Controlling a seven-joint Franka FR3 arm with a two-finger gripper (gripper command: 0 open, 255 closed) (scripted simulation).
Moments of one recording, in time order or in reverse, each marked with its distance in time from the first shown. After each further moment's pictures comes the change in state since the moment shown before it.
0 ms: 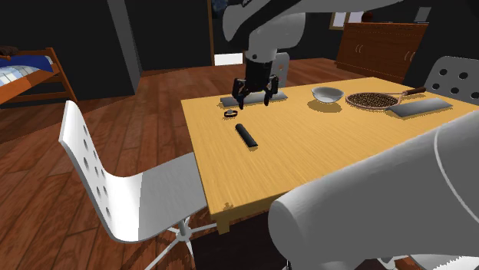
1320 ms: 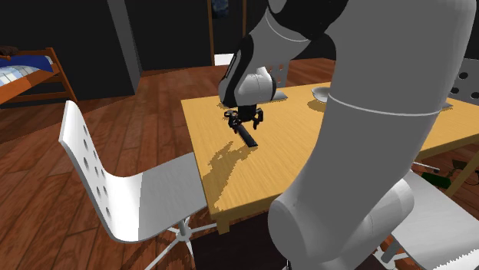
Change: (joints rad) arm -0.002 0.618 -0.030 0.109 0.020 0.561 -0.028
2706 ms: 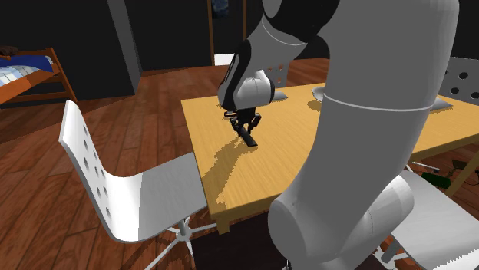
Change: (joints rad) arm 0.000 0.040 0.003 0.010 0.009 0.037 -0.005
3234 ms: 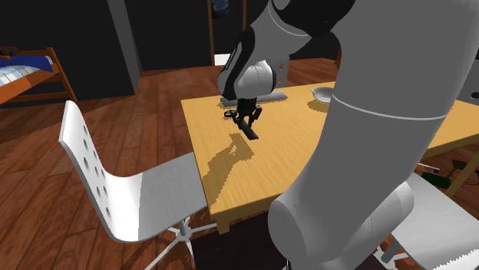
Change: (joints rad) arm 0.000 -0.072 -0.003 0.024 -0.013 -0.101 0.007
